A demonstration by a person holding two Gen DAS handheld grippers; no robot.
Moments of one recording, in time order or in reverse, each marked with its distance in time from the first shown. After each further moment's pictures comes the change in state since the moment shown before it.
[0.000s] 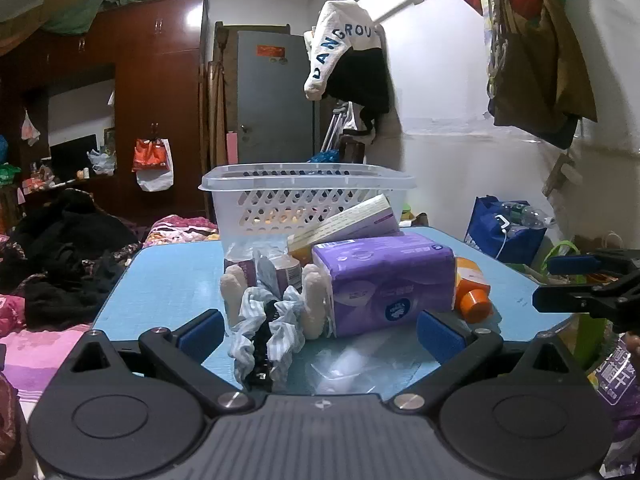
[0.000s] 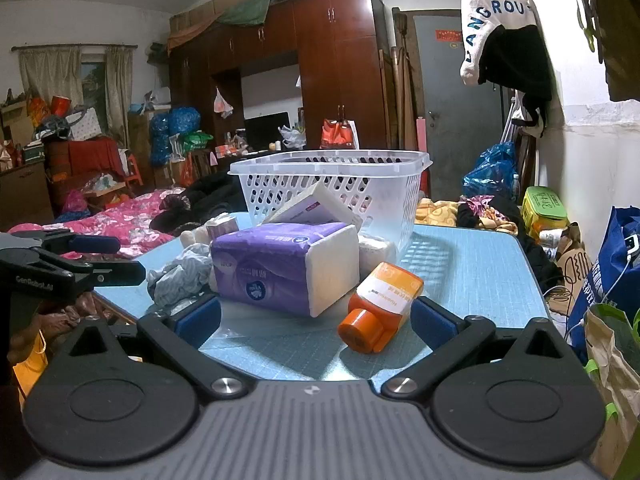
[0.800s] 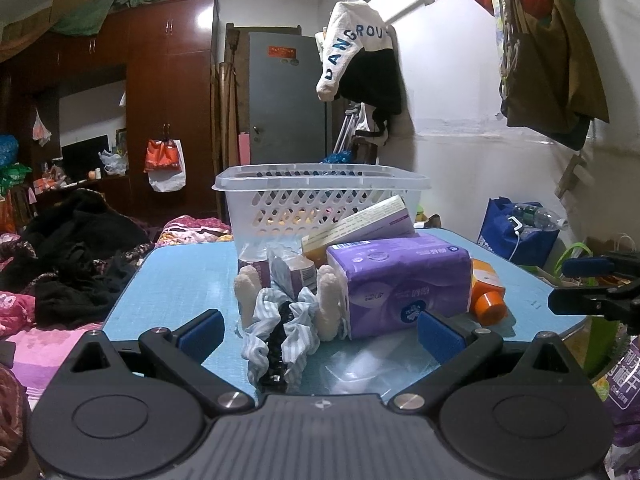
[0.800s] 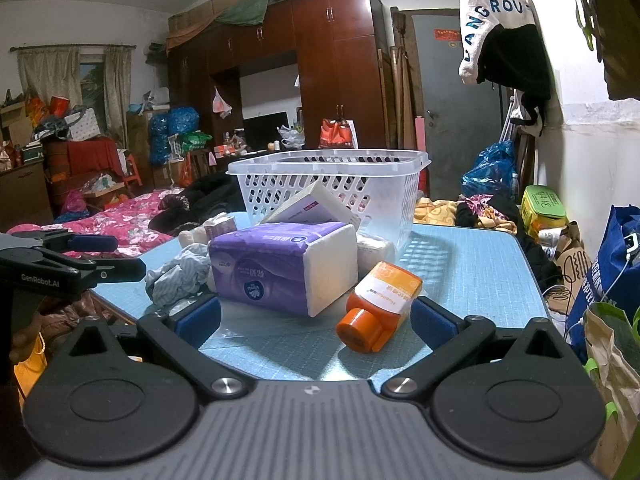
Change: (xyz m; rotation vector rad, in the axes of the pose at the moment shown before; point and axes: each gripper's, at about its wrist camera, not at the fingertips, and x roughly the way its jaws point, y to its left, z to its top) left arm 0.002 0.004 0.000 -0.005 -0.004 0.036; right arm 0.000 -0.001 0.000 0.004 -0.003 -0.001
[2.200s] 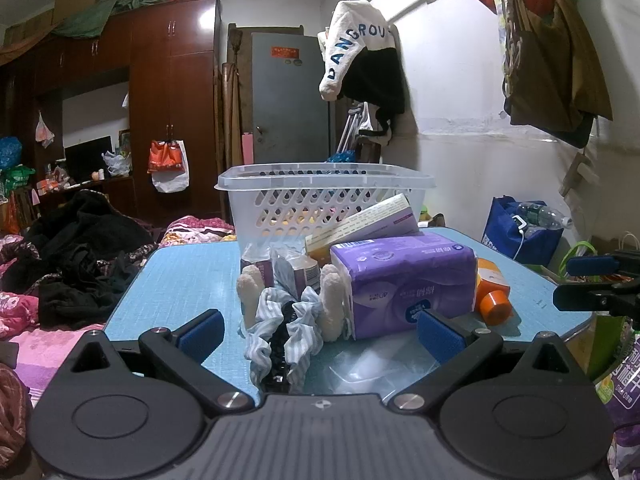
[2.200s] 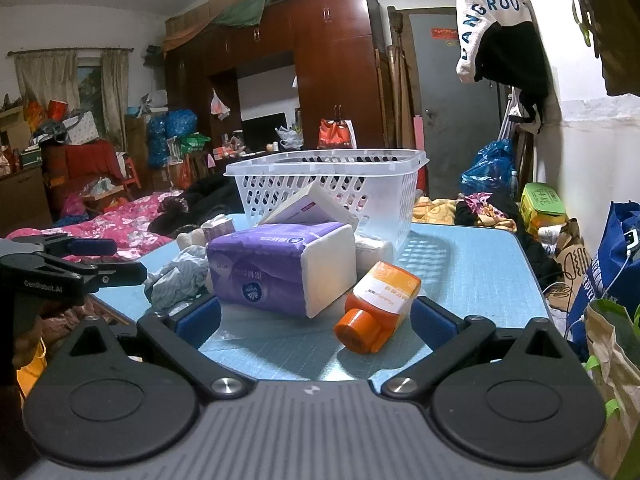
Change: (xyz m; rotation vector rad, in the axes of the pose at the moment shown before) left arm 0.001 -0.001 0.000 0.001 -0.002 0.013; right arm 0.001 -0.002 0.000 0.007 0.002 -0.001
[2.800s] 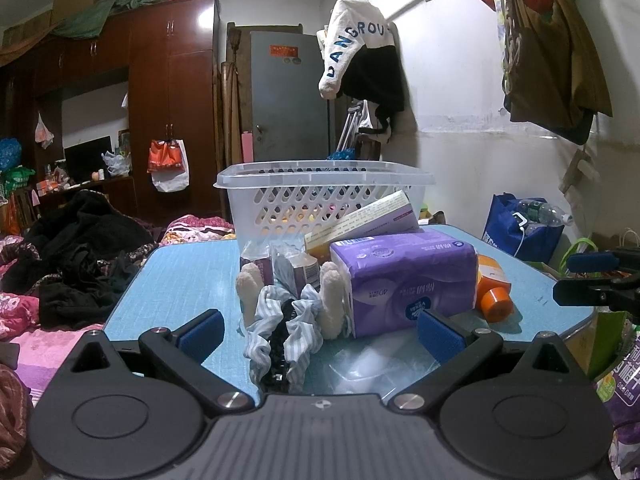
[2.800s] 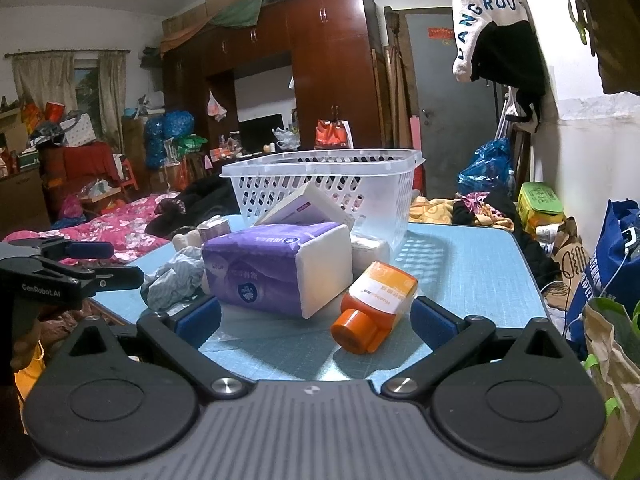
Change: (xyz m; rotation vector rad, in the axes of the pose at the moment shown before) left arm 0.001 0.000 -0.001 0.004 0.005 0.001; right arm 0.001 -0.002 -0.001 0.011 -0.010 -0.012
